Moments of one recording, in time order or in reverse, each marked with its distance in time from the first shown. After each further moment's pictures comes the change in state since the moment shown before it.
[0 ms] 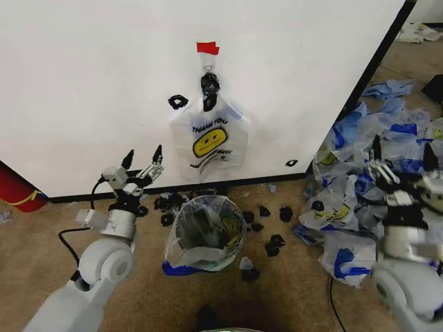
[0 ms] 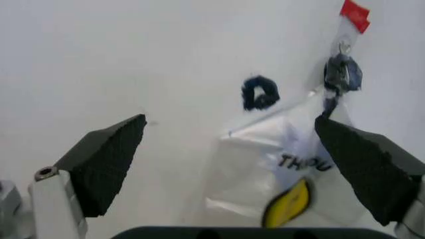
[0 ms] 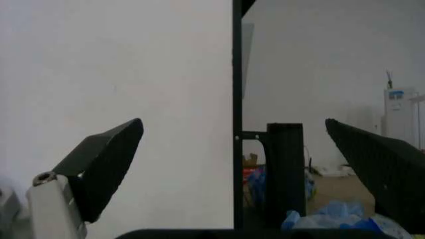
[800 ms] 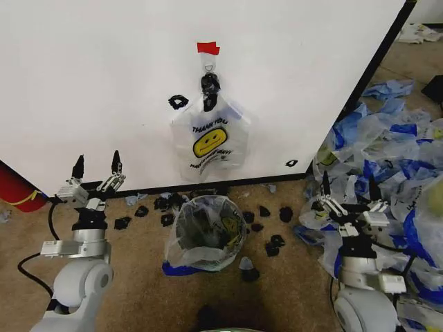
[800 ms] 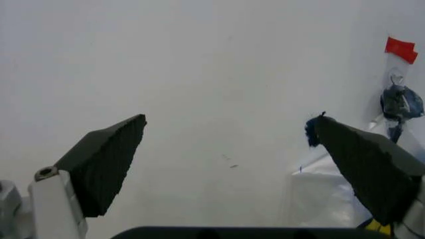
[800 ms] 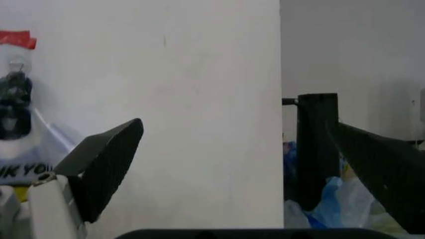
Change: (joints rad) left arm 0.133 -0.161 -0.225 -0.007 0.175 -0.105 0.099; right arm 0.088 0.139 -0.193 -0.105 -0.124 0.009 -0.066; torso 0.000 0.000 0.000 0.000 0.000
